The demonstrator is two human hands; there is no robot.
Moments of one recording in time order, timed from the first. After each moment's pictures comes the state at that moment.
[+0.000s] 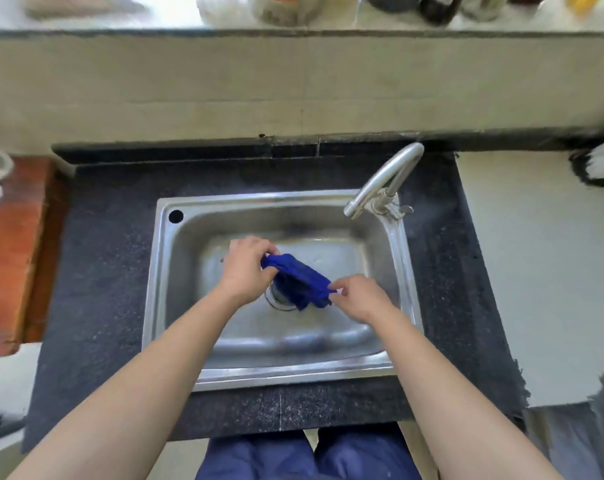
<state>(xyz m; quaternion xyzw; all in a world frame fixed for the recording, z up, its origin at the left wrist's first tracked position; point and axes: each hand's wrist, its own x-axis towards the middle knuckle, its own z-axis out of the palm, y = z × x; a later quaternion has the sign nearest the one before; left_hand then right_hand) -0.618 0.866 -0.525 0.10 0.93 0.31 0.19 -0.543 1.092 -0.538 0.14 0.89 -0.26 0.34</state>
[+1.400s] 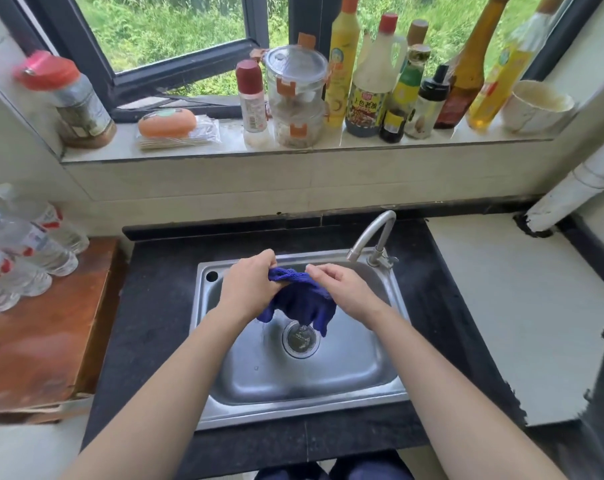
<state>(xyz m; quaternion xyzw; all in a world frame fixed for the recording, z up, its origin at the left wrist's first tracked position) -0.605 0.840 -0.368 0.11 0.96 0.26 0.07 -0.557 1.028 -0.387 0.13 0.78 -0.59 0.14</state>
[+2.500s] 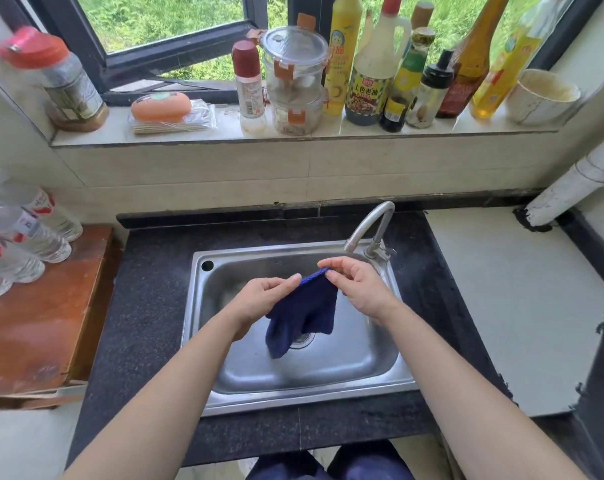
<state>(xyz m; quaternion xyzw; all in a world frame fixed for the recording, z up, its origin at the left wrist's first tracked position) -0.580 0.839 -0.411 0.01 0.74 0.57 0.36 -0.543 1.059 -0.410 0.10 0.76 -0.63 0.10</state>
